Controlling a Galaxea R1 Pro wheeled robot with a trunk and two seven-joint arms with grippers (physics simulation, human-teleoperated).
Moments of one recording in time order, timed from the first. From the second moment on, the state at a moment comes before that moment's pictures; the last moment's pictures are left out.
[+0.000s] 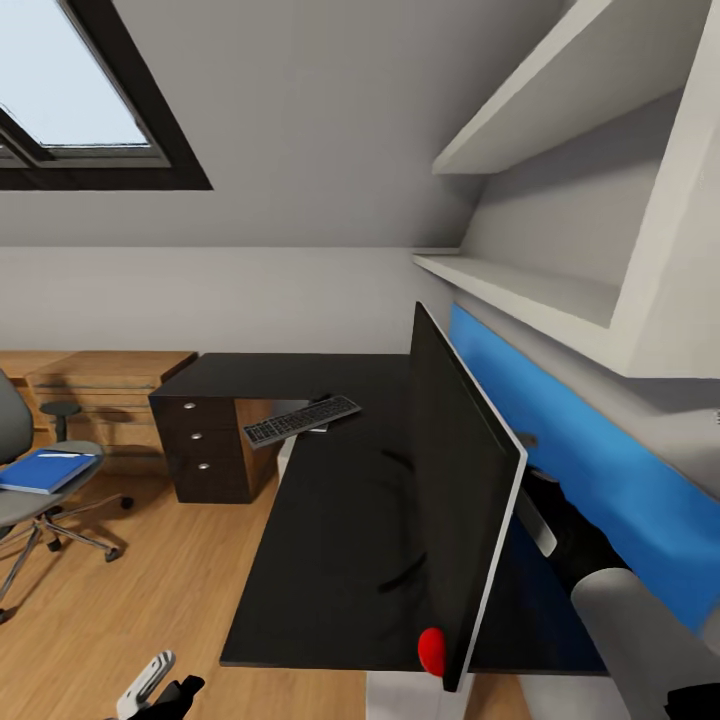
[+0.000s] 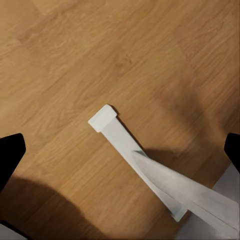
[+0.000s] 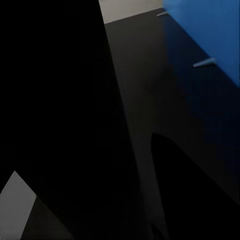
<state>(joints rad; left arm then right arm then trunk) -0.15 0.16 0.07 -0.83 1.02 0.39 0.24 -0.77 -0.15 0.18 -0.83 -0.50 0.24 -0.08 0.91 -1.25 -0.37</state>
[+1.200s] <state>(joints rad) 0.20 0.16 0.10 -0.77 0.89 0.10 0.11 -0.77 -0.15 0.18 -0.83 -0.50 0.24 -0.08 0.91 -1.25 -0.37</state>
